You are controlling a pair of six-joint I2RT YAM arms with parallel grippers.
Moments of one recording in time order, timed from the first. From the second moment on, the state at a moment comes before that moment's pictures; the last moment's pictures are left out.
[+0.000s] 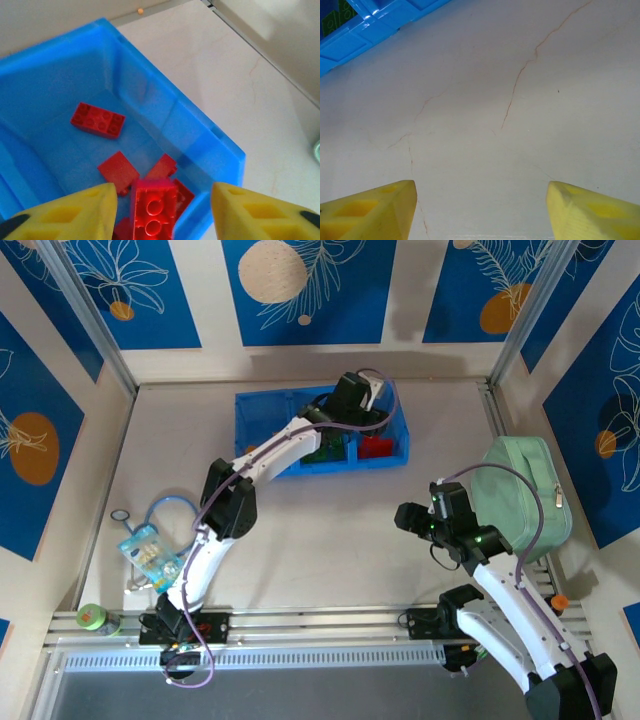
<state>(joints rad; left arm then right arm) -0.75 2.36 2.28 -0.51 0.06 -0.22 0.33 0.72 0.56 -0.72 -0.02 0.61</state>
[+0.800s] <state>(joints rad) -0.75 1.68 1.40 -0.24 -0.12 -0.11 0.32 0.74 0.64 -0.61 0.03 0.44</state>
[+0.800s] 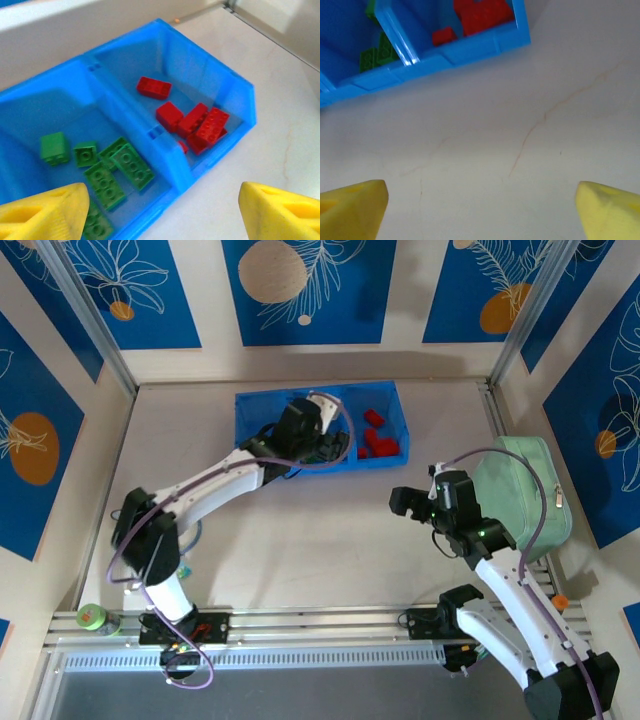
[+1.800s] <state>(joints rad) -0.75 0.84 0.34 0.12 -1.04 0.04 0.37 0.48 0.33 -0.33 0.42 0.27</state>
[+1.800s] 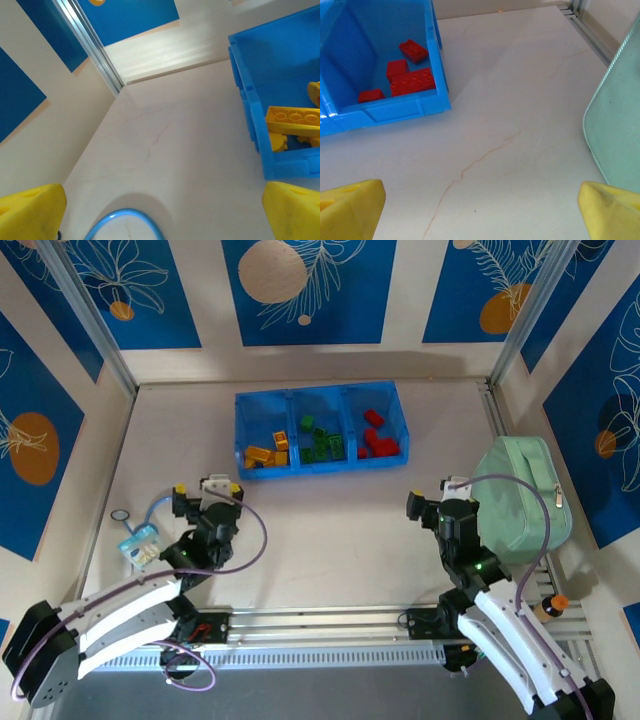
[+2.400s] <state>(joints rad) -0.70 0.61 0.16 0.08 -1.12 0.01 0.37 0.38 0.20 -0.33 0.50 0.28</state>
